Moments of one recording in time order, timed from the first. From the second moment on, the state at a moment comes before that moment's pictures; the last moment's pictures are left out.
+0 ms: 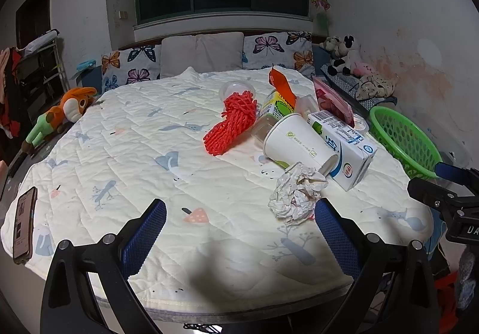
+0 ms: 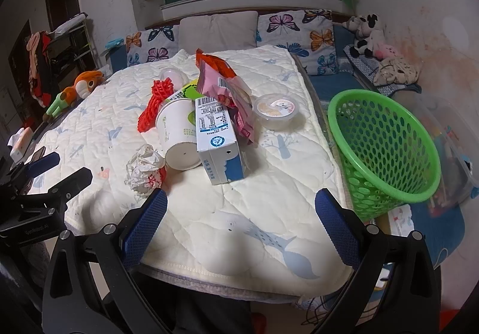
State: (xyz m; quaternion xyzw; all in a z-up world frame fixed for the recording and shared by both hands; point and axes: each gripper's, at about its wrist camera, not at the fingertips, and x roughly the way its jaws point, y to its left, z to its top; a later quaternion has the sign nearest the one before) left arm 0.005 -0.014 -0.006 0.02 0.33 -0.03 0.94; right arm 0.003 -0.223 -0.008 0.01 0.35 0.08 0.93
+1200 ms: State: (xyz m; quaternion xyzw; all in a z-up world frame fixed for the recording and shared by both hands) left arm 0.022 -0.026 -0.020 0.03 0.35 -0.06 0.93; right arm 0.021 -0.226 -0.014 0.01 0.37 0.08 0.93
